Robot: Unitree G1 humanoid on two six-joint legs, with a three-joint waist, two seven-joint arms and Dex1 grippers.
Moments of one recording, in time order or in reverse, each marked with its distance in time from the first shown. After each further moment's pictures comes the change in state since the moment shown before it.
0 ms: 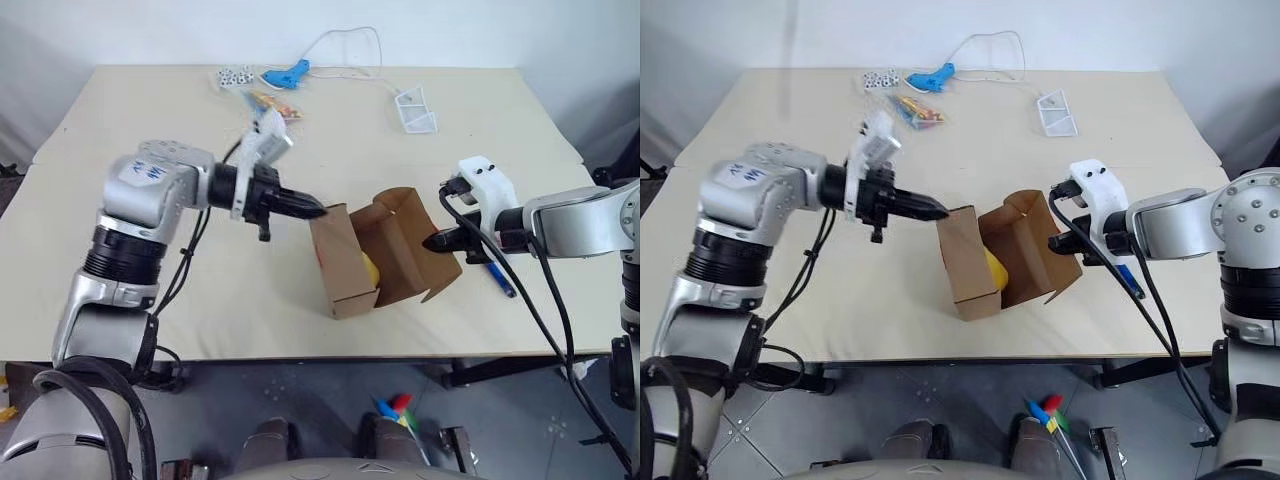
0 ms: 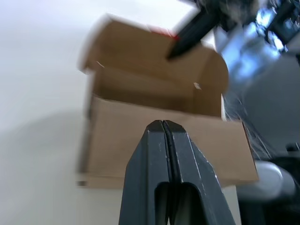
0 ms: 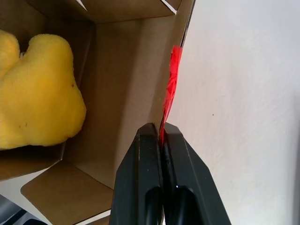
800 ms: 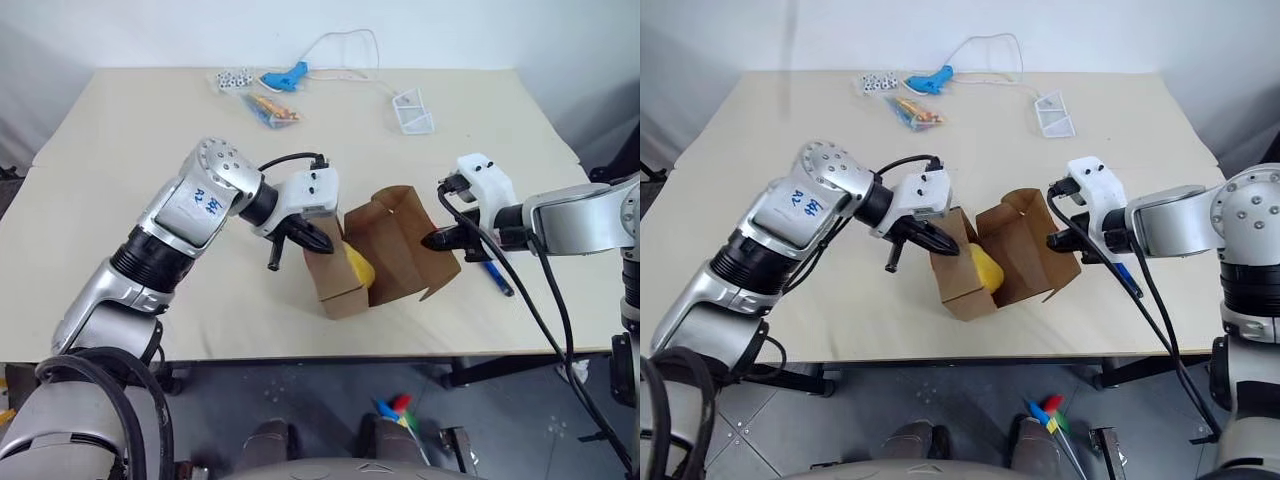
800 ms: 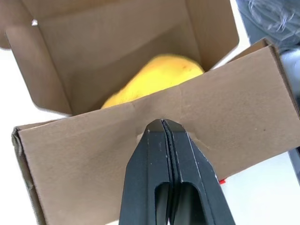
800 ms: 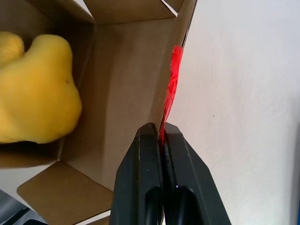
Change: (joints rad) left arm -0.060 0.077 -0.270 -0.054 0.271 -0.306 -0.108; right arm -0.018 -0.006 0.011 0.001 0.012 0.000 0.006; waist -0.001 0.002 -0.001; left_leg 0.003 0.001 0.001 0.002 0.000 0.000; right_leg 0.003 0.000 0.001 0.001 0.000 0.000
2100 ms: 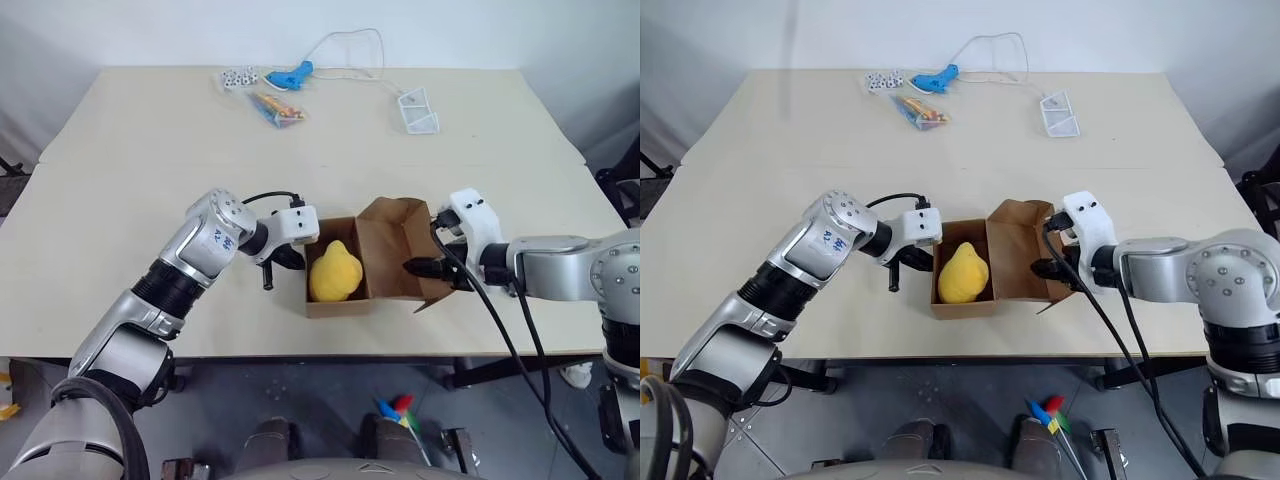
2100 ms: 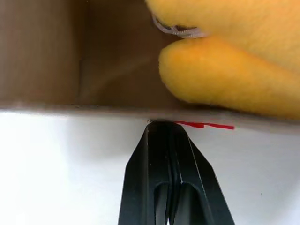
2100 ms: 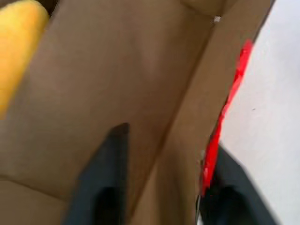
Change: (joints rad) left arm 0.157 -0.086 0.015 0.097 0.187 0.060 0.156; right arm 0.310 0.045 -0.092 -0.250 -0.202 -0.192 0.183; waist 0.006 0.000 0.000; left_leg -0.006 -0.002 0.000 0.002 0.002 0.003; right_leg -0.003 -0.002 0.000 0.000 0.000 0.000
